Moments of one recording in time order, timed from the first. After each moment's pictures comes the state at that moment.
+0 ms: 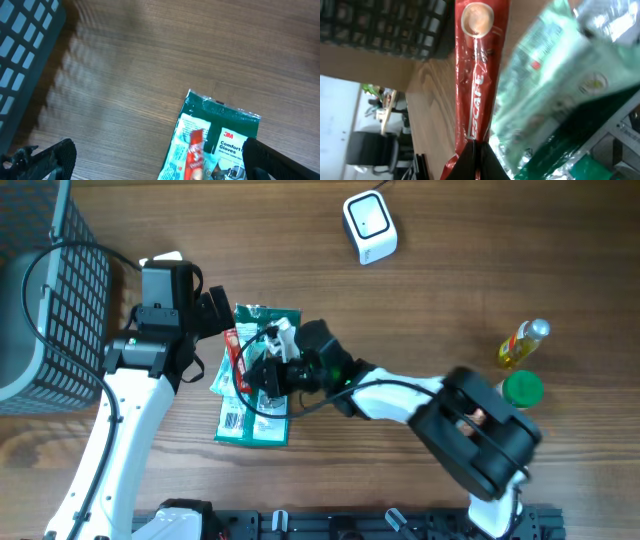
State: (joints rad) left arm -0.10 1.31 1.09 -0.67 -0.21 -0.32; right arm 0.81 1.99 0.95 0.51 -0.59 0.78
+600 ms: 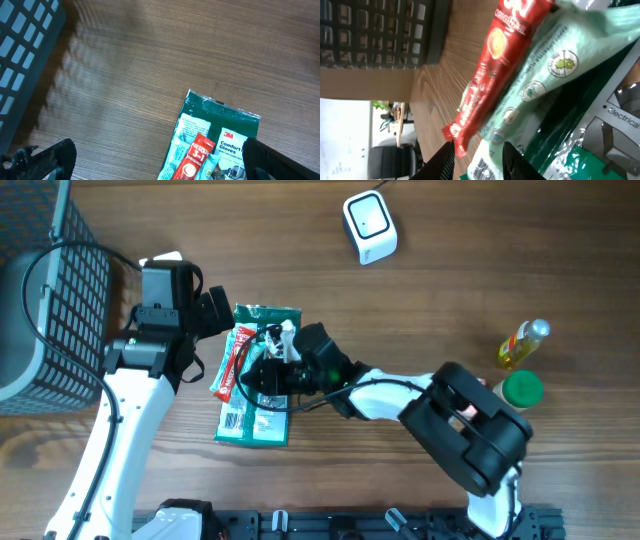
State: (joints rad) left arm -0.10 1.31 1.09 -0.67 -0.21 -0.32; right arm 0.81 2.01 0.95 0.53 -0.57 0.92
